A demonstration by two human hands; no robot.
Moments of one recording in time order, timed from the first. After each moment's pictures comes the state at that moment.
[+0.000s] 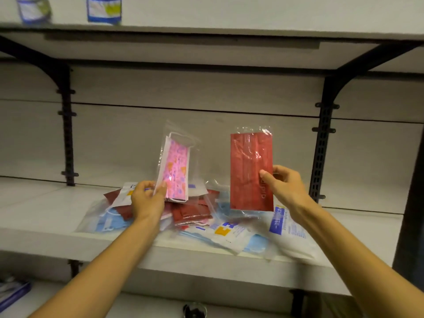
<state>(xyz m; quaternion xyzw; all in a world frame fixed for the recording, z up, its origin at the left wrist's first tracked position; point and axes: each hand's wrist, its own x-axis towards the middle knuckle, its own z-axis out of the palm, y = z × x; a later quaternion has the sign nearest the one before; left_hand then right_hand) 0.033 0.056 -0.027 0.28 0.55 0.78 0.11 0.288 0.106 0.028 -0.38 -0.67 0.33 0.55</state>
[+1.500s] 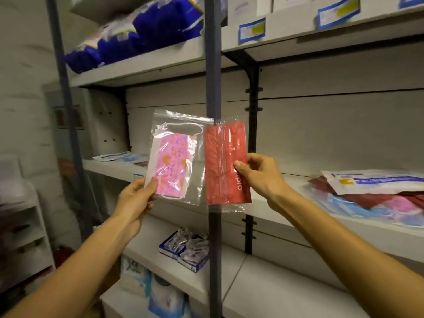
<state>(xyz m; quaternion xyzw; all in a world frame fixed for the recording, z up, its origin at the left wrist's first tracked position) -0.389 -0.315 -0.039 0.25 0.59 0.76 0.11 -0.188 -0.146 0.012 -0.17 -0.76 0.47 0.41</state>
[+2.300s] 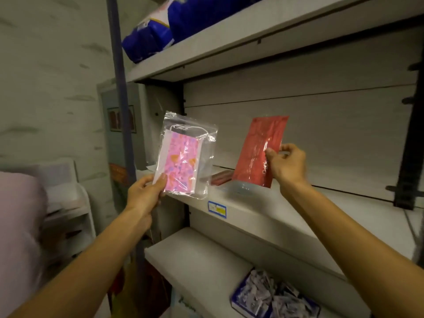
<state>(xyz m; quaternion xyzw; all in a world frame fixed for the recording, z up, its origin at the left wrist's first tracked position) -0.742 -0.325 -0.026 0.17 0.63 0.75 -0.01 -0.585 -0.101 0.027 -0.25 -0.64 0.49 0.54</state>
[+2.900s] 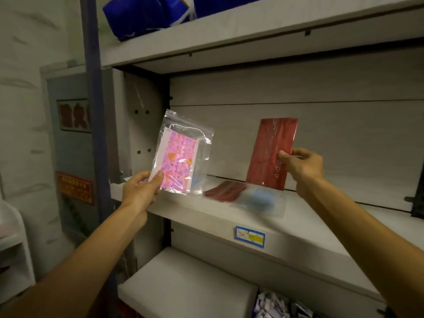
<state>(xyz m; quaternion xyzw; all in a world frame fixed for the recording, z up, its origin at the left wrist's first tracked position) -0.917 -0.301 -0.021 0.24 0.61 0.76 0.06 -0.694 -0.079 0.034 -0.34 -0.59 0.46 0.57</state>
